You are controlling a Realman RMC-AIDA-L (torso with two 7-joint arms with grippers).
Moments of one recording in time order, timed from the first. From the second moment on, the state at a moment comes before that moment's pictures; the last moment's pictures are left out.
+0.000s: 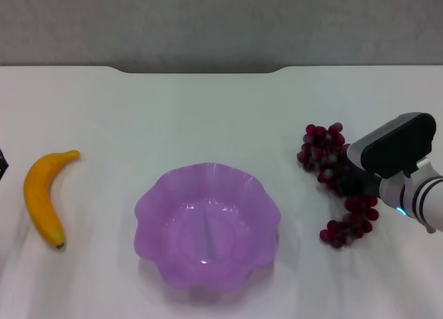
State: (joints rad) left arm -0.37 -2.04 -1.19 -0.16 2.43 0.99 -0.17; right arm 0.60 2.01 -1.99 -0.56 0.74 0.04 -0.40
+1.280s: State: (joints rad) left arm -0.36 -2.04 -1.19 -0.16 2.43 0.99 -0.17; right arm 0.49 2.00 -1.94 -0.97 0.57 -0.10 -0.47
